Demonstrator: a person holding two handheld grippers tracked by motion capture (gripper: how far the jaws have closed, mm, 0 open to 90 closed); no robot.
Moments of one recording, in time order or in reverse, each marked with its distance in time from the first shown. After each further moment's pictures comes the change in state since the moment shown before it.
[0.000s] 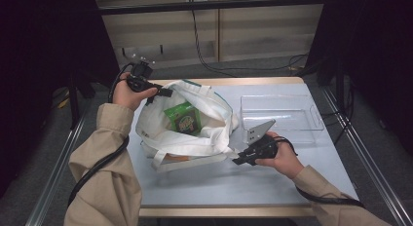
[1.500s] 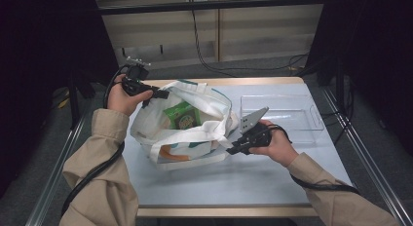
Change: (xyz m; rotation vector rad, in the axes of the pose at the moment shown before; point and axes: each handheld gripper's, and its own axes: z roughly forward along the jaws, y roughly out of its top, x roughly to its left) left arm -0.006 -0.004 -0.015 -0.019 0.004 0.025; right arm -0.011 0.036 -0.005 0.001 0.006 -0.045
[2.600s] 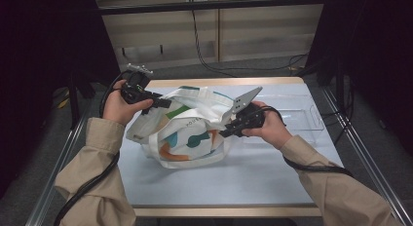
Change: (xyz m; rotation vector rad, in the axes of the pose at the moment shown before) left arm -0.027 -0.011 -0.013 0.032 -0.046 0.063; right arm -0.023 0.047 -0.011 -0.020 -0.029 -0.016
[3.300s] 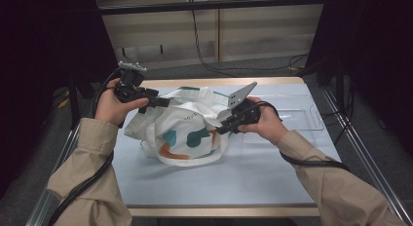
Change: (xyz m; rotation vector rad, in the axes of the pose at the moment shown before) left arm -0.003 0.000 -0.016 -0.048 -0.025 0.007; right arm -0.004 0.018 0.001 0.013 0.010 -0.027
